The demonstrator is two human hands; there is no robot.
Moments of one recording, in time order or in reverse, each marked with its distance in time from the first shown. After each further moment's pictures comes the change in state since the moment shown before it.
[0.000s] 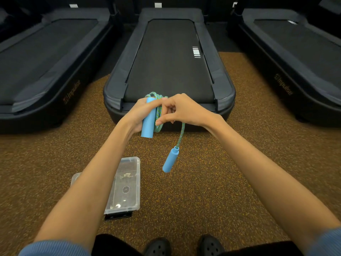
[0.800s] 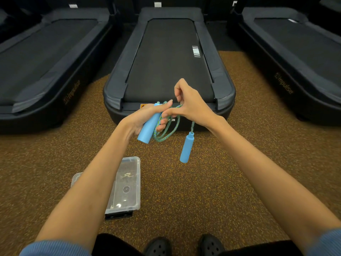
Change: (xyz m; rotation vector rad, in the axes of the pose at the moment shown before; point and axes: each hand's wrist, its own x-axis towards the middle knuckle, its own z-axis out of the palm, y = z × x) left_hand -0.003 -0.001 0.007 -0.041 -0.321 -0.168; right_hand -0.003 0.030 -0.004 -0.014 0.335 -0.059
